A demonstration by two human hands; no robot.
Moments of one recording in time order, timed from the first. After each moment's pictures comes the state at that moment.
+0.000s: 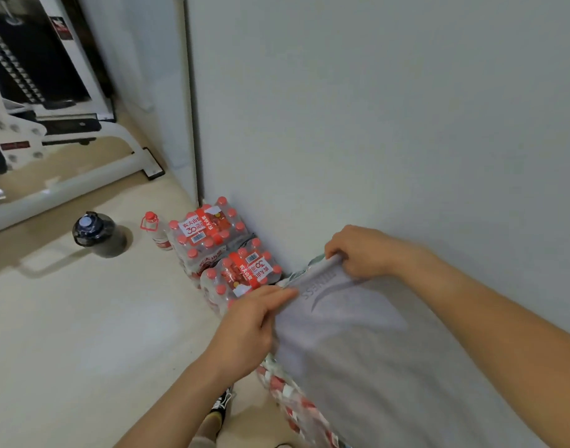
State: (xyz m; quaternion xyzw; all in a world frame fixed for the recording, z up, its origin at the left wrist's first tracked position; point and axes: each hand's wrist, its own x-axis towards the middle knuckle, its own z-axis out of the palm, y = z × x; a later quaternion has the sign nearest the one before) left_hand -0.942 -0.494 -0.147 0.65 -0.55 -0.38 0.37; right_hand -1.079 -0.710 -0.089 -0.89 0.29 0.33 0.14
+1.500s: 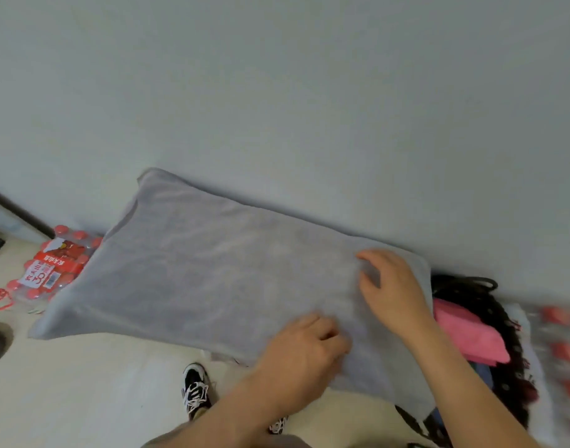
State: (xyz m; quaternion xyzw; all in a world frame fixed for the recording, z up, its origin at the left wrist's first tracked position) left_hand -1.228 -0.439 -0.145 0.30 -0.90 -0.26 0.19; right_hand -1.427 -0.477 -0.118 -0.62 0.76 -0.13 0.15
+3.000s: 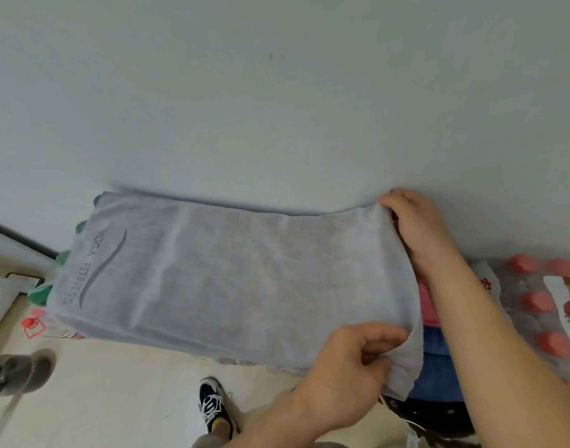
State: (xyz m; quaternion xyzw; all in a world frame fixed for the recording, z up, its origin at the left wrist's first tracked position) left_hand -1.384 -0.356 -0.085 0.40 -0.57 -0.69 0.18; right_hand -1.554 -0.467 -0.067 -0.31 0.68 -0.52 0.41
